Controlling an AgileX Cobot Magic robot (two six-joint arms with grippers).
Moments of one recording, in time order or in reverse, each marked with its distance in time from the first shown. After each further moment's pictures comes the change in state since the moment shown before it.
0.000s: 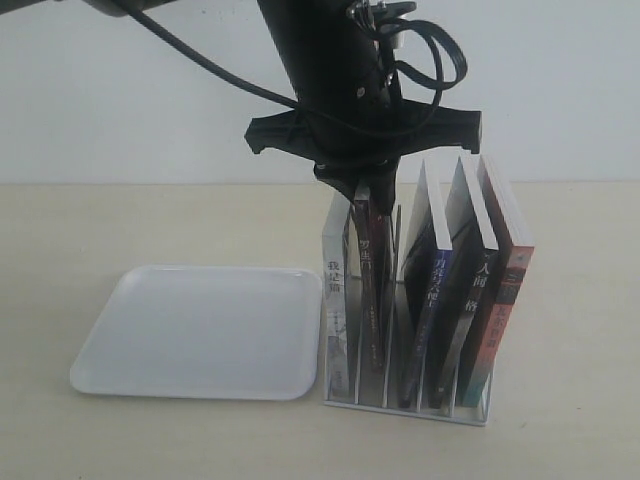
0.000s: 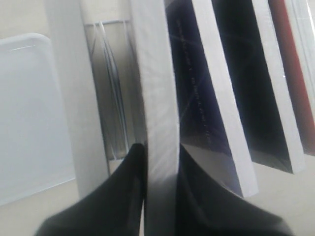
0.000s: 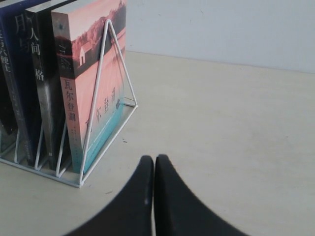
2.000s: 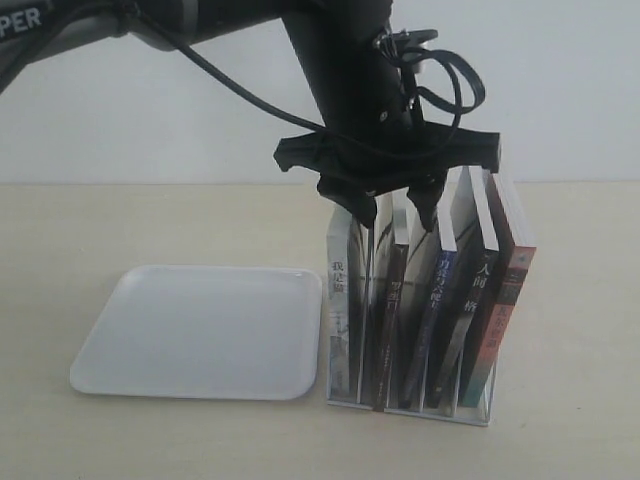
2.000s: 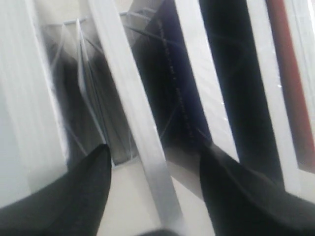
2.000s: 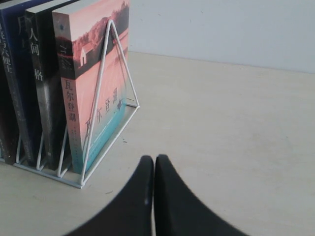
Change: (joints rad) left arm 0.000 0.068 -0.042 -0.051 -0.025 0.043; right arm 0.000 0.000 0.000 0.000 0.000 0.000
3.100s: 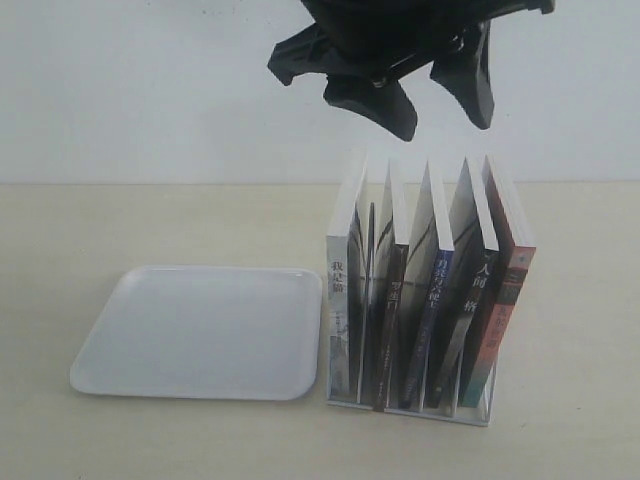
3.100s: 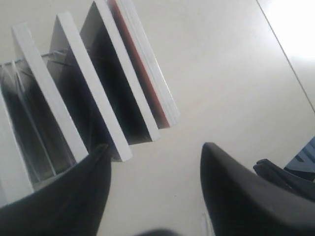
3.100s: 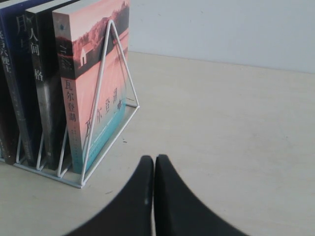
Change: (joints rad) left arm 0.000 -0.188 -0.002 -0.170 -0.032 0.099; right arm 0.000 0.000 0.000 0.000 0.000 0.000
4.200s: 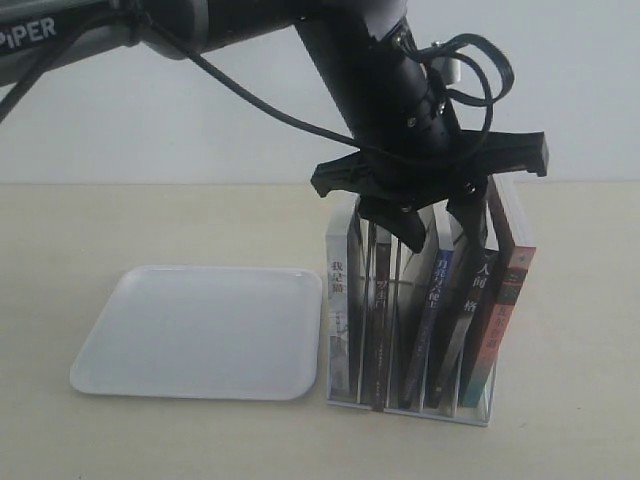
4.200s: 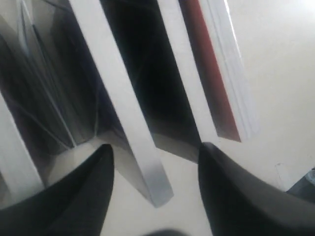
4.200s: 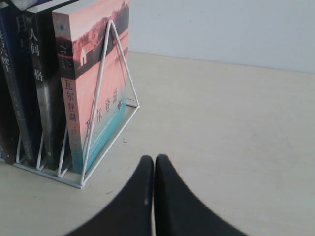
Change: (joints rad) left arm 0.000 0.207 -0.002 -0.033 0.015 -0.015; right arm 0.000 0.000 0.000 0.000 0.000 0.000
